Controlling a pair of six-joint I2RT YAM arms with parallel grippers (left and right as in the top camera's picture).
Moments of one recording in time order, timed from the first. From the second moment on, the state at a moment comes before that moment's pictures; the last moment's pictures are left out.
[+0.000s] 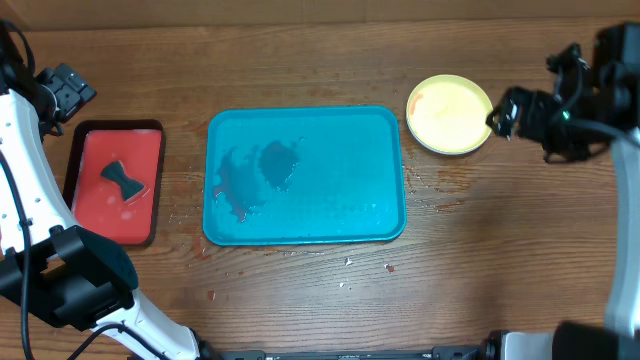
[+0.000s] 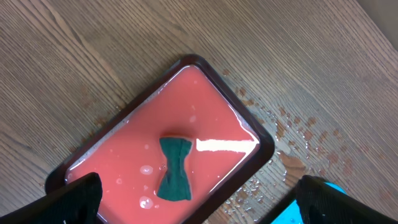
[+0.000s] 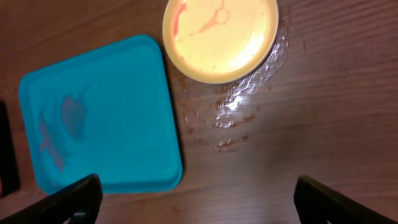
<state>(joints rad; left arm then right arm) 0.47 1.95 2.04 -1.20 -0.06 -0.39 -0.16 1.54 1.77 -1.43 -0.30 0.11</state>
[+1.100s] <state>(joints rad) 0.47 1.95 2.04 -1.20 -0.06 -0.39 -0.12 1.35 1.57 -1.36 -0.32 0.10</state>
